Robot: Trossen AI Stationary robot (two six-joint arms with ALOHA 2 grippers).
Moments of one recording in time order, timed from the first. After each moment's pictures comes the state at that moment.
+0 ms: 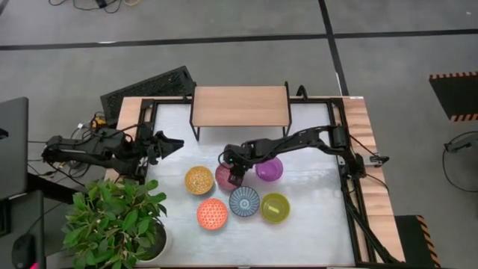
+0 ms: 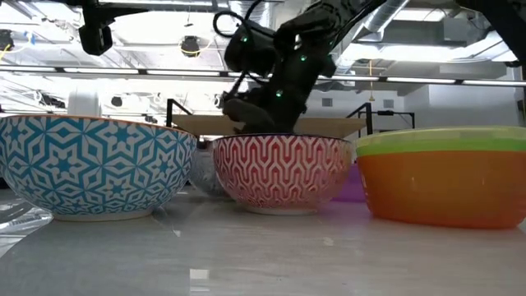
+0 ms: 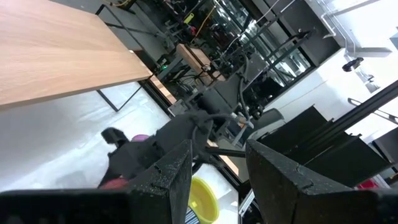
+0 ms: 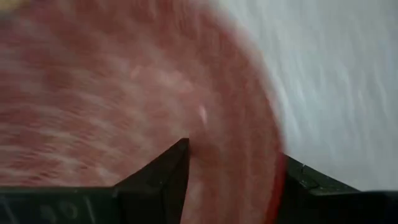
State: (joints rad) left arm -0.10 0.40 0.52 -0.10 -0.29 -0.83; right arm -0.03 2.12 1.50 -0.51 0.02 0.31
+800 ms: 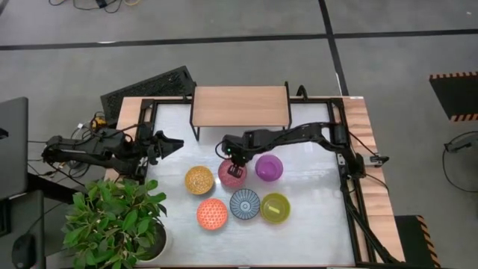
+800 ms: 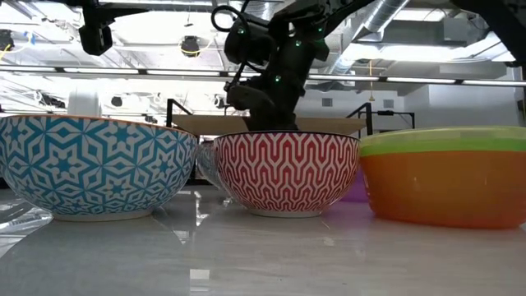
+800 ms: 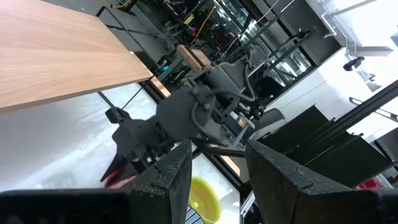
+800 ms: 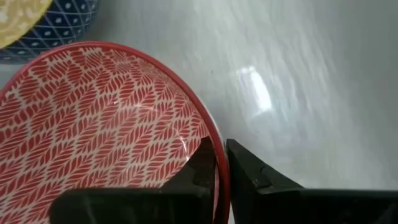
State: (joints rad) left arm -0.10 0.40 0.52 -0.10 -0.29 -0.82; right arm -0.08 2.10 1.64 -0.67 -0.03 0.32
